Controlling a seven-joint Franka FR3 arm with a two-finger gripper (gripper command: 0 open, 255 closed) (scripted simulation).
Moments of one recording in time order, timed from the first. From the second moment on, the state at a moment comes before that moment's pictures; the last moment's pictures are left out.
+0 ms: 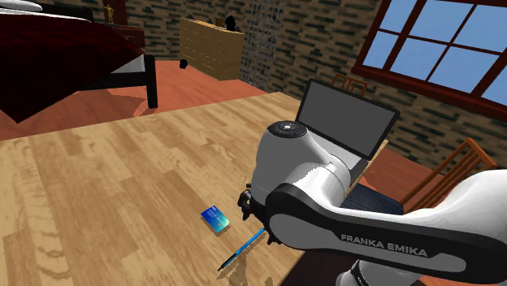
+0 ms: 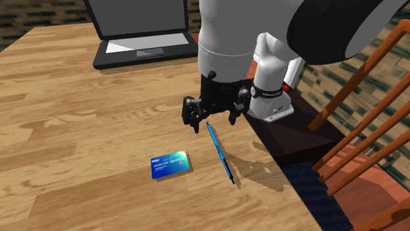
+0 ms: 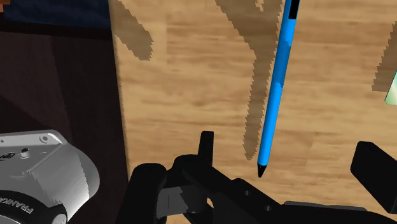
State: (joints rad) arm -0.39 -0.78 1.05 -2.61 0.64 2.04 1.70
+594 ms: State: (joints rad) arm -0.41 -0.75 1.11 -2.64 0.67 2.11 1.70
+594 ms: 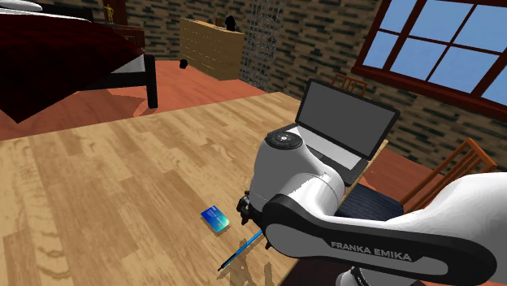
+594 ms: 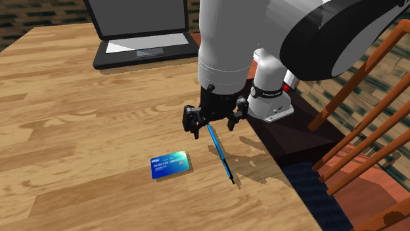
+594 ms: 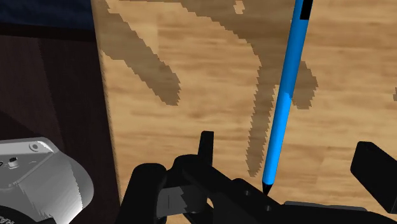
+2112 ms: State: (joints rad) arm -0.38 -0.81 1.00 -2.58 0.61 1.97 1.70
